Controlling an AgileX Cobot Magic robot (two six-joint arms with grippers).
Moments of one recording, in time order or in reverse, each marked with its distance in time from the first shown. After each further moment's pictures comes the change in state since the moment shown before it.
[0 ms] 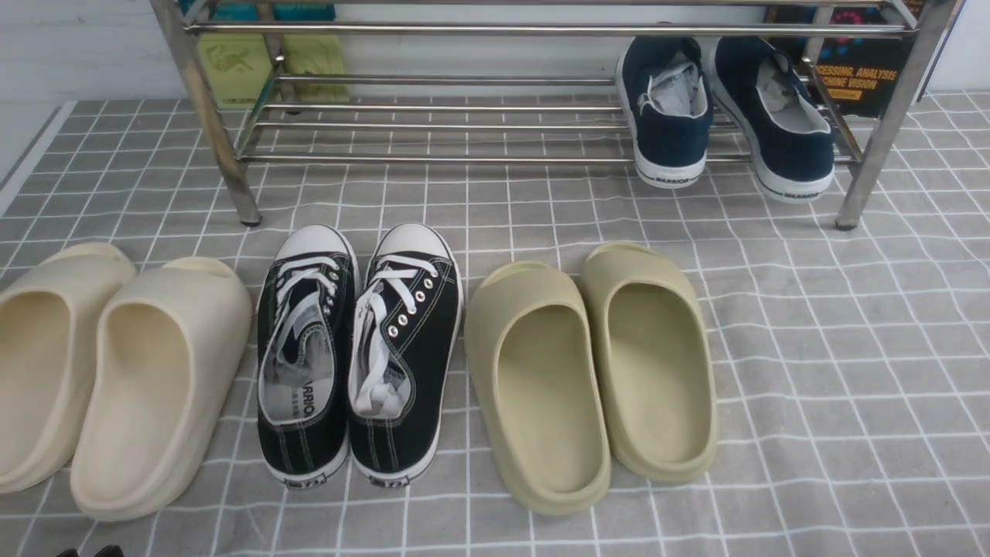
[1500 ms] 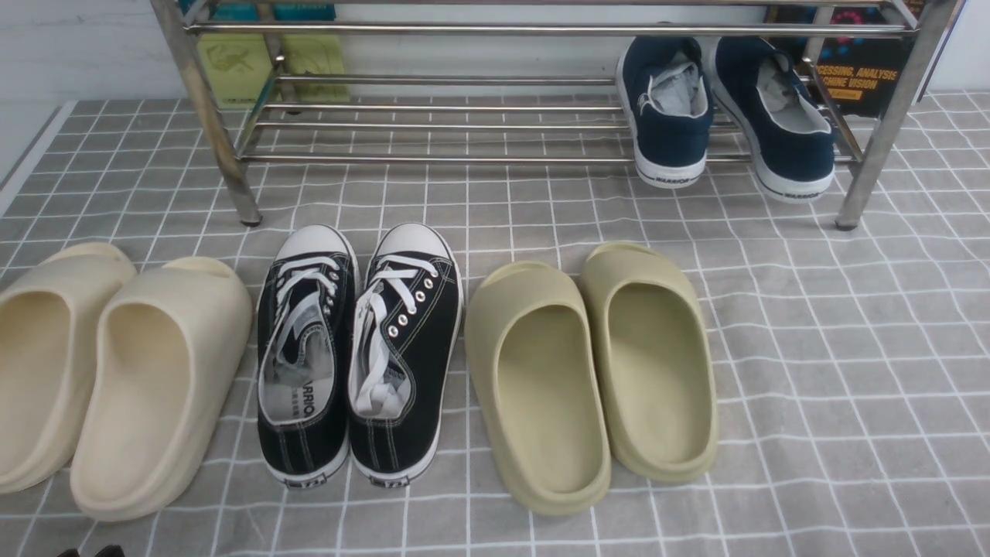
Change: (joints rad) right arm 0.000 0.000 0.000 0.001 0.000 0.000; left arm 0.000 0.000 0.000 -0.006 0.000 0.000
